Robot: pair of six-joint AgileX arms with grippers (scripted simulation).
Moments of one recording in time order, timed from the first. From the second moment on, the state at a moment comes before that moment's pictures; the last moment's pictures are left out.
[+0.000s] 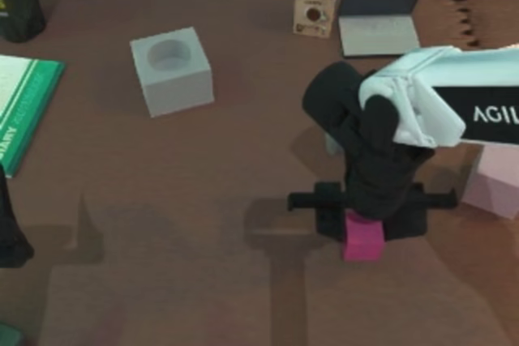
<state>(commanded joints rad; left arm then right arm) 0.00 0.00 0.00 0.00 0.00 0.00 0.66 1.98 1.27 -0.83 0.02 0.67</state>
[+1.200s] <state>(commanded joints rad) 0.00 0.00 0.00 0.00 0.00 0.00 0.66 1.98 1.27 -0.83 0.02 0.67</state>
